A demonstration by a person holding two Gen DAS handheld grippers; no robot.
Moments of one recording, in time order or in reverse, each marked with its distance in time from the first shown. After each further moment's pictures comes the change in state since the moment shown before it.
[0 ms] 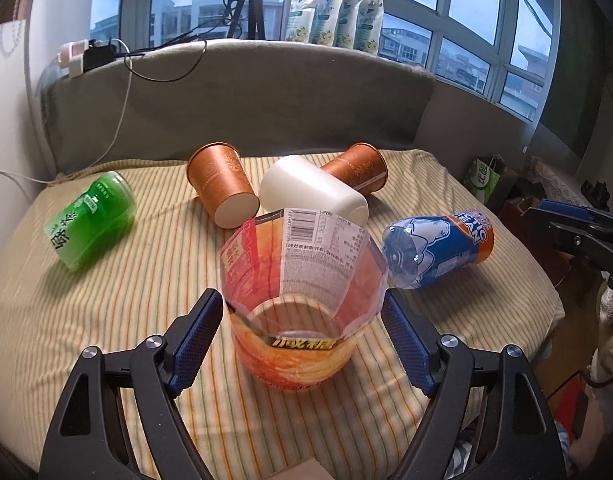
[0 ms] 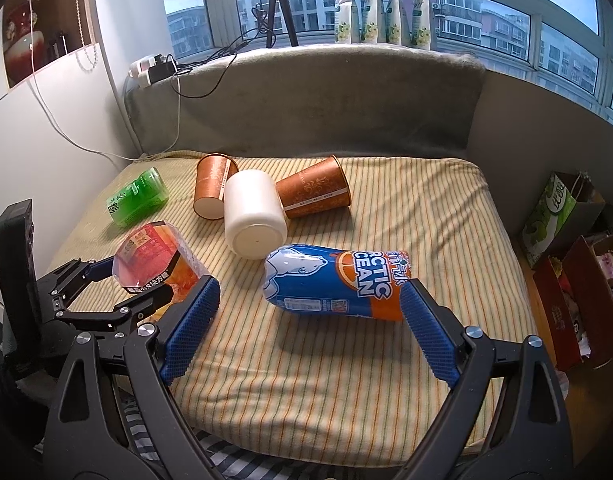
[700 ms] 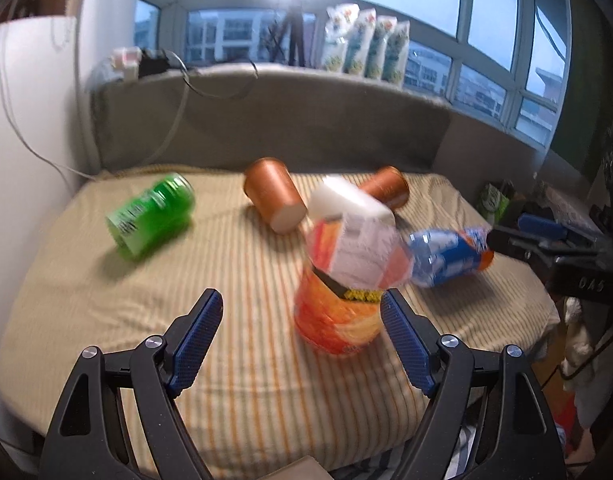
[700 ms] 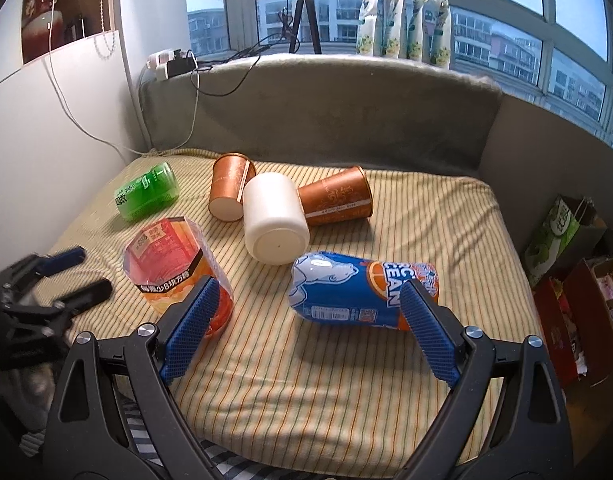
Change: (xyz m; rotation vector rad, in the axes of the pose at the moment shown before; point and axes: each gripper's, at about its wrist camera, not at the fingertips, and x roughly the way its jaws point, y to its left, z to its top) left arm -0.061 0.030 -0.012 -0.064 -0.092 0.074; right arm 0.005 0.028 -0.006 -0.069 -0.053 -0.014
